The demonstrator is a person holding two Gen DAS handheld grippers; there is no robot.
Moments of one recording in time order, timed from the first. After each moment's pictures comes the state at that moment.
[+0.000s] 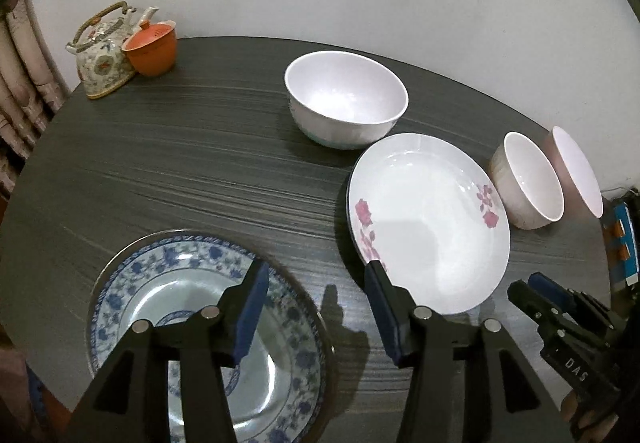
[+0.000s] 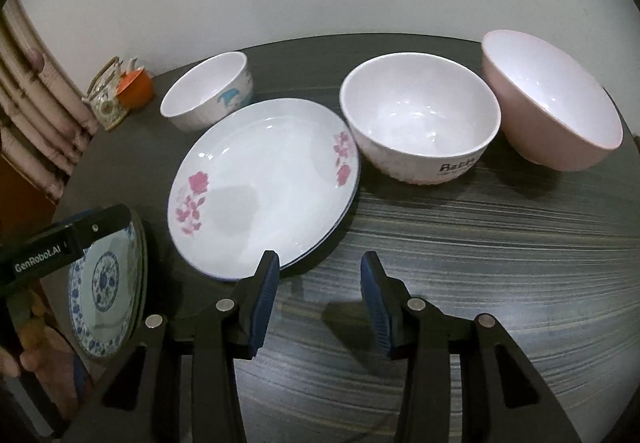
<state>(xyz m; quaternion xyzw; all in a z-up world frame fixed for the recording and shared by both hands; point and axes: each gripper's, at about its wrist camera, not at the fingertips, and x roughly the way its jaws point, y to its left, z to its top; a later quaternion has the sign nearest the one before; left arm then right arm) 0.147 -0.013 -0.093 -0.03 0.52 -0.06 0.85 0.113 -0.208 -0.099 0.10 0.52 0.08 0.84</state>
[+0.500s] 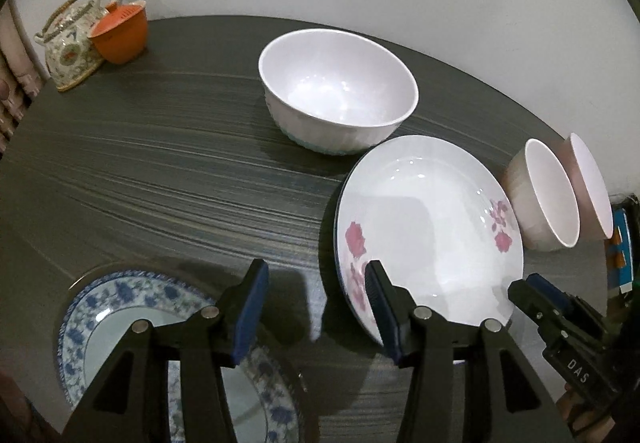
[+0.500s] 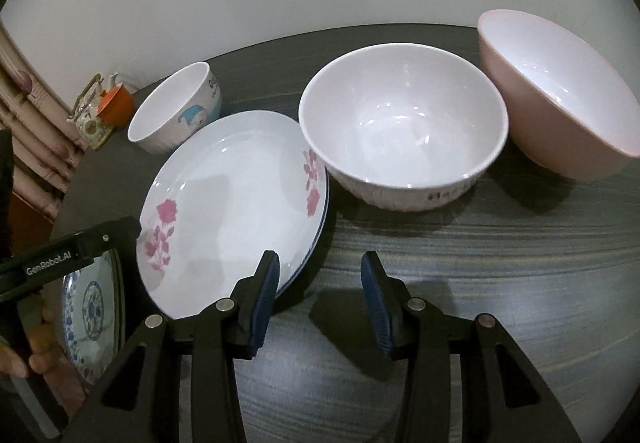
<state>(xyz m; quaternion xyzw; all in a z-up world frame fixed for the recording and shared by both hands) 0.192 -0.018 -0.123 -0.04 0.55 -0.07 0.83 0.142 -0.225 -0.121 0.13 0.53 0.08 0.84</state>
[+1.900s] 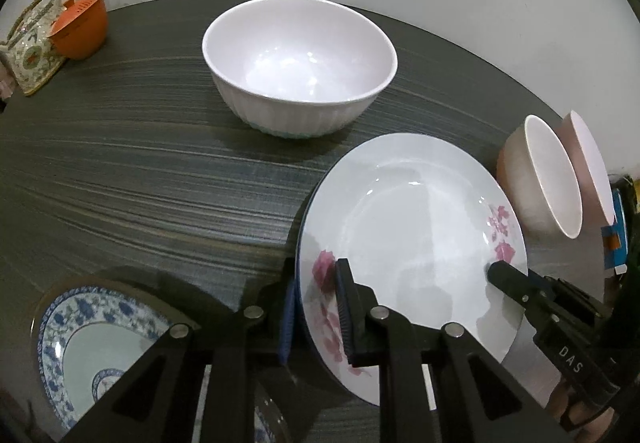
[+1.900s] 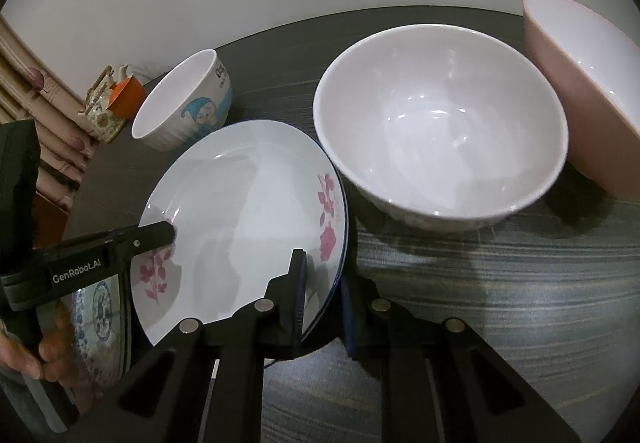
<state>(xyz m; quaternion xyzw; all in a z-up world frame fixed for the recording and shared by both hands) 0.225 -0.019 -0.143 -0.03 0.58 -0.10 0.81 0.165 -0.218 -0.137 0.15 0.54 0.13 0.82</state>
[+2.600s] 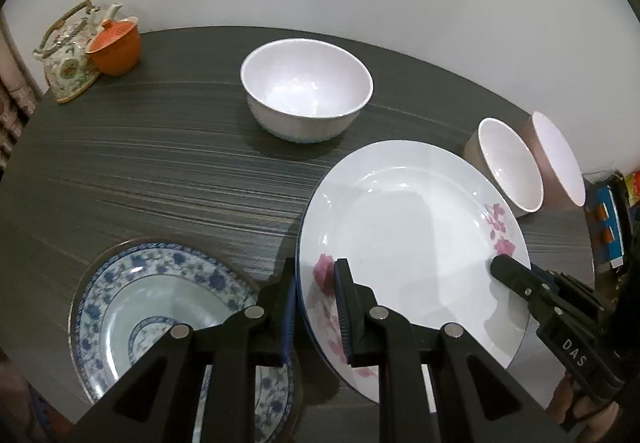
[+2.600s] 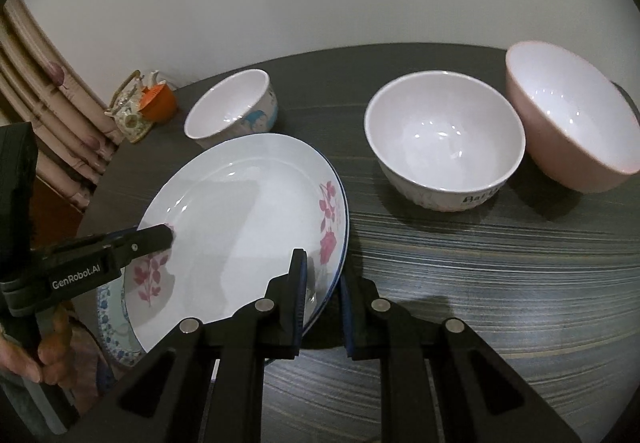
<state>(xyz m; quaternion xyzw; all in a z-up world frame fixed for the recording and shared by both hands) 0.172 -0.014 -0.117 -0.03 0.55 -0.10 0.83 0.131 -0.205 -0.090 0.13 0.51 0.14 0.84</state>
